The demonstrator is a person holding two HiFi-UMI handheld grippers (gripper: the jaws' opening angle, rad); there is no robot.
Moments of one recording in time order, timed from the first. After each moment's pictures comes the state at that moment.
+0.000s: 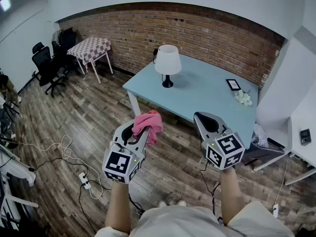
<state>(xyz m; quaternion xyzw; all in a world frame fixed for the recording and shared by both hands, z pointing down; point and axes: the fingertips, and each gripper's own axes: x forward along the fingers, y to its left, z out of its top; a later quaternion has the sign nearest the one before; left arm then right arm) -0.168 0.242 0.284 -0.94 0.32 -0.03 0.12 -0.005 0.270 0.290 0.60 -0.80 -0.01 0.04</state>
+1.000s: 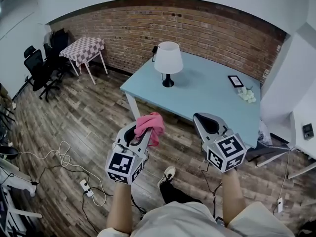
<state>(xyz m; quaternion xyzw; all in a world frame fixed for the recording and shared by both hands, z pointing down) -0.179 0.169 0.326 -0.95 0.29 -0.04 0.09 -0.030 0.212 0.314 0.61 -0.79 -0.01 0.06</state>
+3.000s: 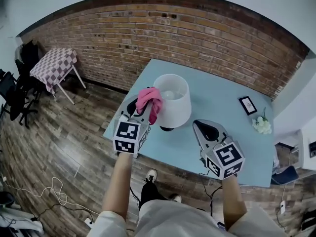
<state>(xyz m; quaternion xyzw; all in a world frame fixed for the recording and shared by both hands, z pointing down) 0.027 -0.336 0.347 -0.96 0.25 -0.06 0.09 0.110 -0.180 0.360 0.67 -0.73 0.03 0.11</state>
